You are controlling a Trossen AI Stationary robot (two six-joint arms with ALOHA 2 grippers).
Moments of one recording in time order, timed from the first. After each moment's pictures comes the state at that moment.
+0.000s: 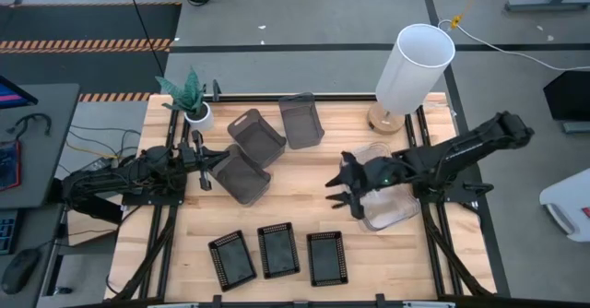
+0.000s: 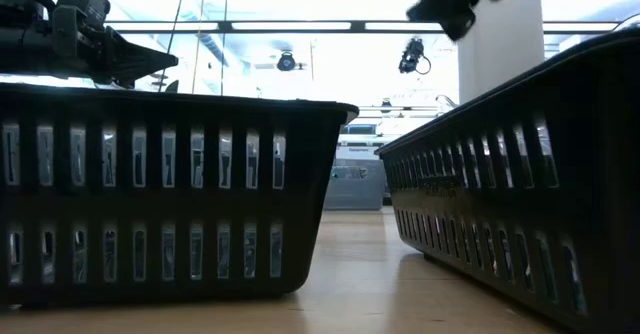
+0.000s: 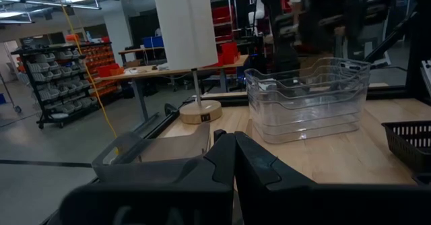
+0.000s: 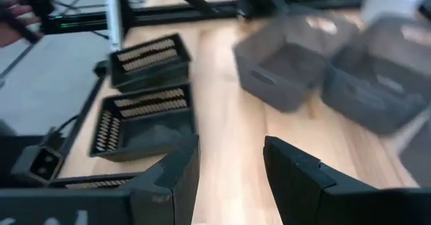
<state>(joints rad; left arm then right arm) 0.14 0.05 0.02 0.12 -0.13 0.14 0.29 1.20 0.83 -0.14 0.15 0.21</state>
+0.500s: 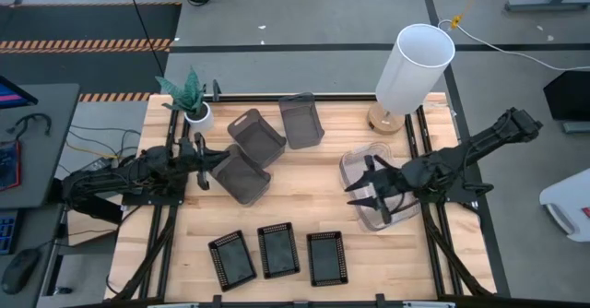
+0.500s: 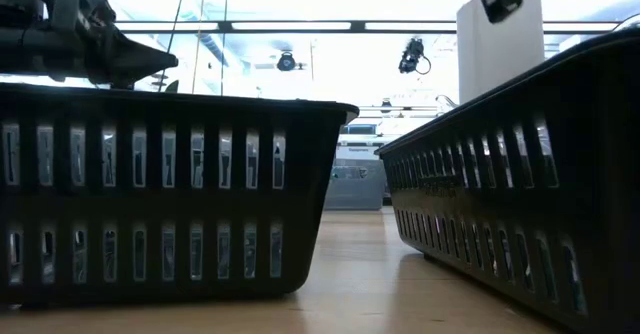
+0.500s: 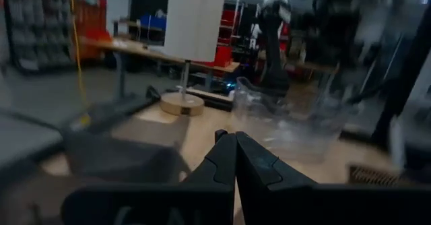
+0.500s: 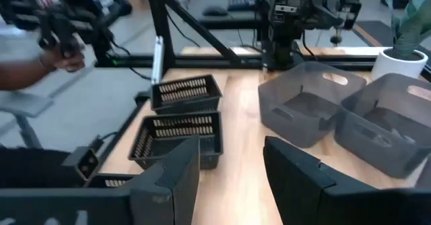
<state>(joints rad) 0.14 0.05 0.02 0.12 -0.13 -0.19 0.41 0.88 0.55 0.09 0.22 0.13</state>
